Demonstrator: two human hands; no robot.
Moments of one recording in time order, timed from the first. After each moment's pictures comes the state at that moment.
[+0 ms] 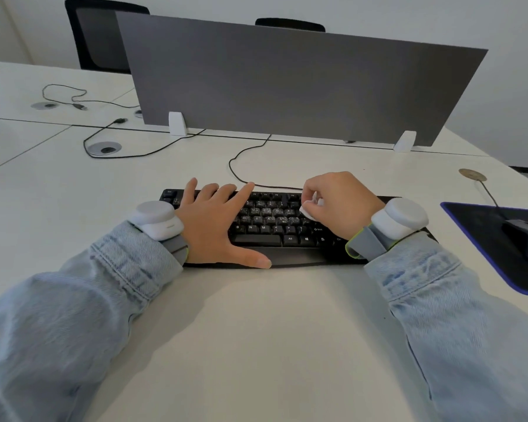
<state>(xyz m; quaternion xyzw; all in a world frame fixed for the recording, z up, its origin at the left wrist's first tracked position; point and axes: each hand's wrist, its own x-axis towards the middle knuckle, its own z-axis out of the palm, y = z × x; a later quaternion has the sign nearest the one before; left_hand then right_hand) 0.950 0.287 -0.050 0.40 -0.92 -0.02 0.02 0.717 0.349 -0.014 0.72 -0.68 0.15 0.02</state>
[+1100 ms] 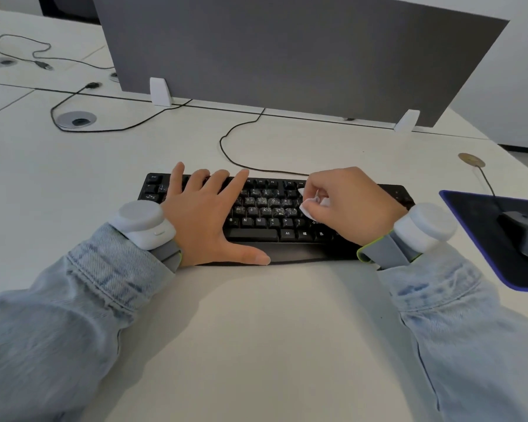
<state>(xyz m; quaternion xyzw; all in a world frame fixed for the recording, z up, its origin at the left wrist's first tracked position) 0.949 0.288 -0.054 0.40 -0.91 0.01 0.05 0.713 0.359 -0.011 0.72 -0.68 0.13 -0.02</state>
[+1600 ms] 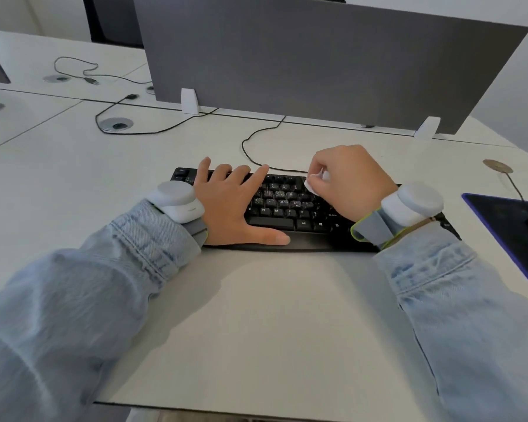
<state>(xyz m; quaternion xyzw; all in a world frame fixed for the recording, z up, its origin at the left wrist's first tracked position) 0.945 0.293 -0.054 0.41 -0.91 0.03 0.05 0.734 0.342 -0.008 0.72 -0.67 0.17 0.07</state>
